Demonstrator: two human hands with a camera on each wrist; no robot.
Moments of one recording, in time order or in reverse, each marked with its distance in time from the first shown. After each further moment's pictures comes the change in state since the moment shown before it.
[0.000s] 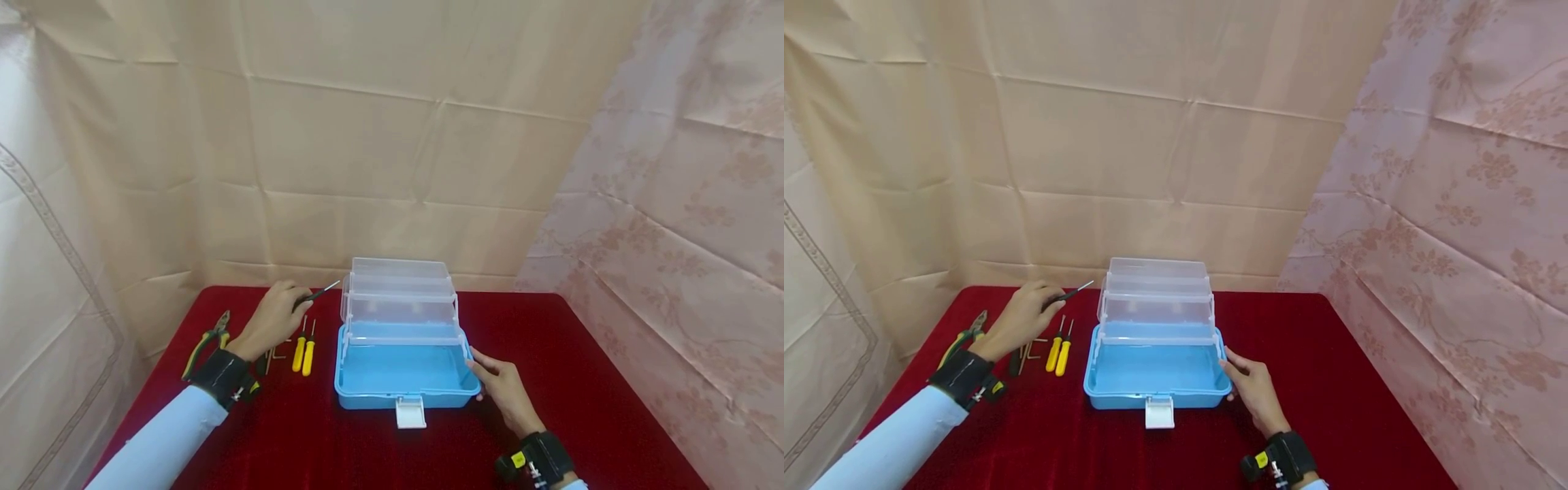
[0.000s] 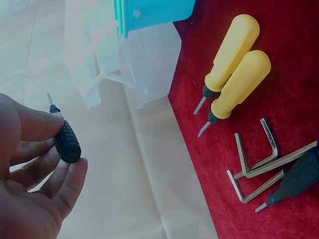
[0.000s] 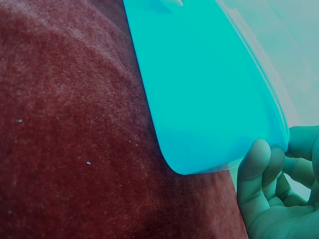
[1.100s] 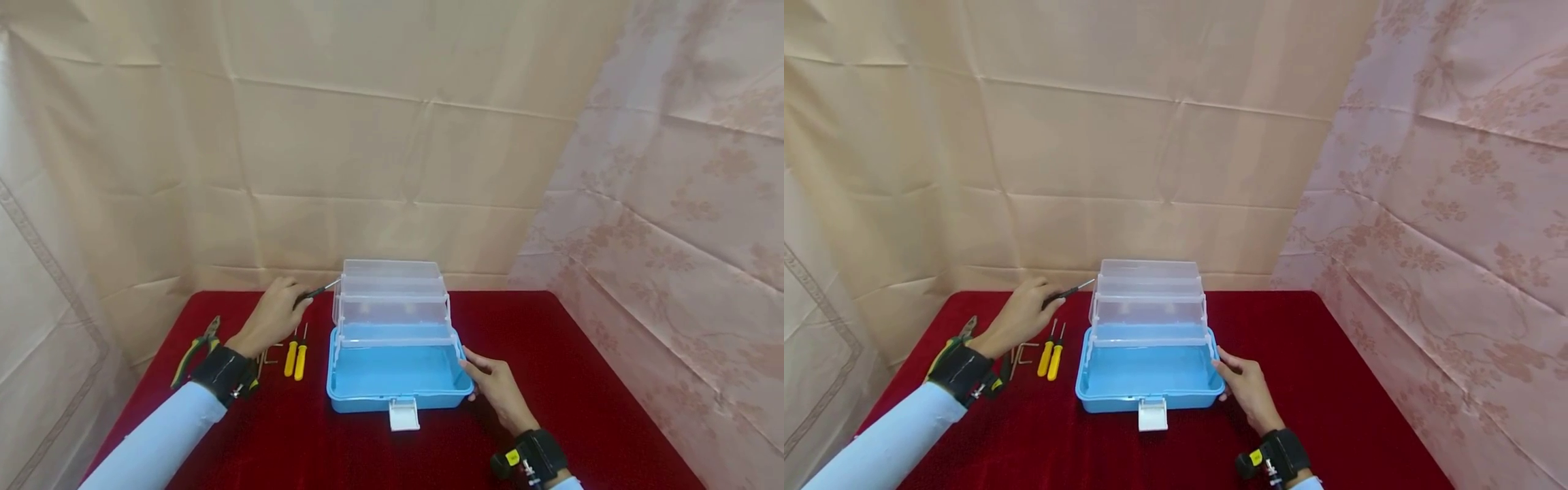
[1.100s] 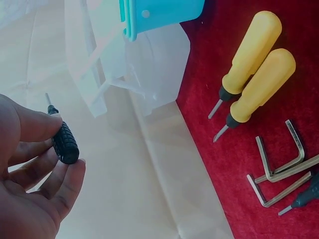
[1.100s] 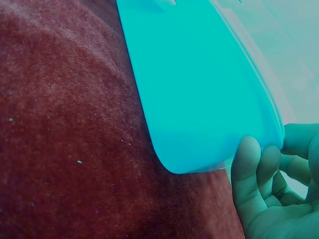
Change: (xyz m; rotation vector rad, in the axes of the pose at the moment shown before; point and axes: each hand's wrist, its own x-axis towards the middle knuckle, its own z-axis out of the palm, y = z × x) left_hand 0.015 0.009 0.003 0.019 -0.023 0.045; right_hand -0.002 0.001 0.001 0.012 0.006 0.010
